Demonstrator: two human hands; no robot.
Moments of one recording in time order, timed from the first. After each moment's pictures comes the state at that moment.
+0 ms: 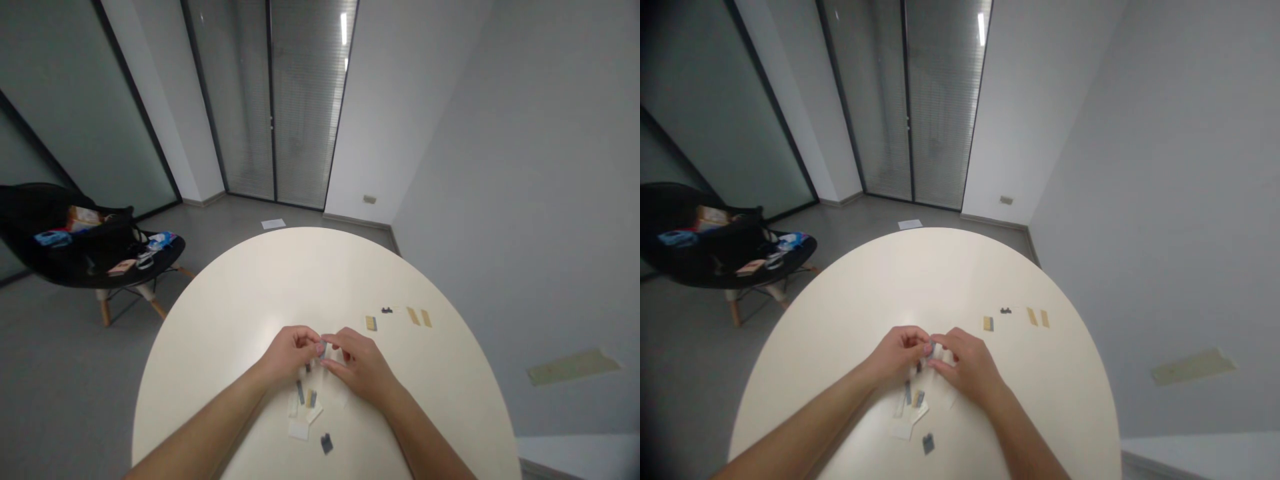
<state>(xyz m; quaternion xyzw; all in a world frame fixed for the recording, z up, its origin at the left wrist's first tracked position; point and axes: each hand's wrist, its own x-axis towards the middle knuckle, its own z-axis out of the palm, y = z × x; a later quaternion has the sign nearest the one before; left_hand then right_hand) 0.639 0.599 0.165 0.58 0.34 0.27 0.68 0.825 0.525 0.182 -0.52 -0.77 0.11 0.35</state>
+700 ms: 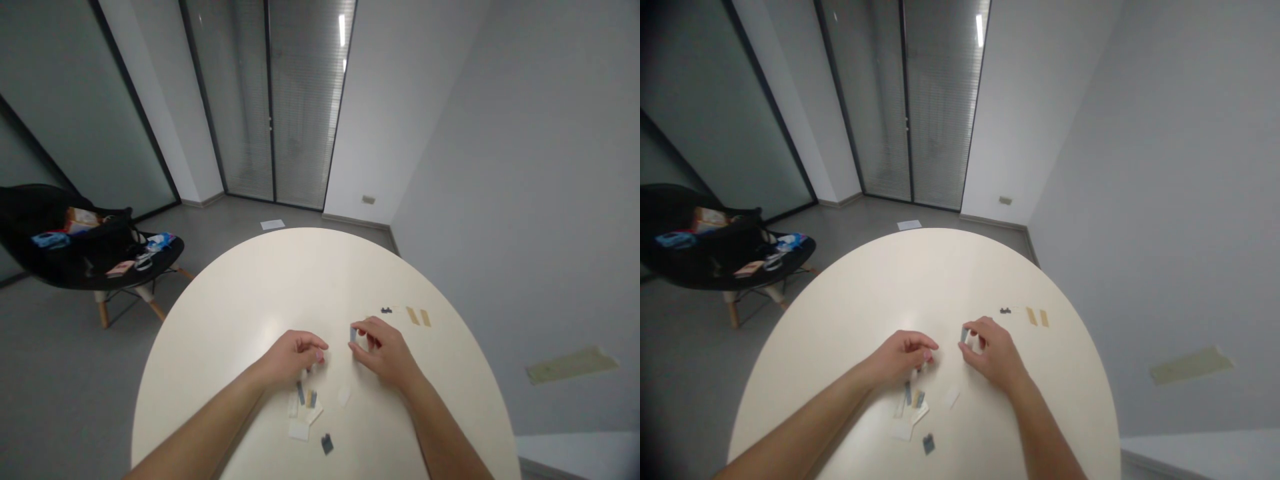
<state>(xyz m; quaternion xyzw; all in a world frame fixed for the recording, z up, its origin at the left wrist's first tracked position) 0.635 0.601 0.162 0.60 0.34 0.20 0.70 0.868 0.524 0.199 -0.60 -0.71 0.09 0.36</state>
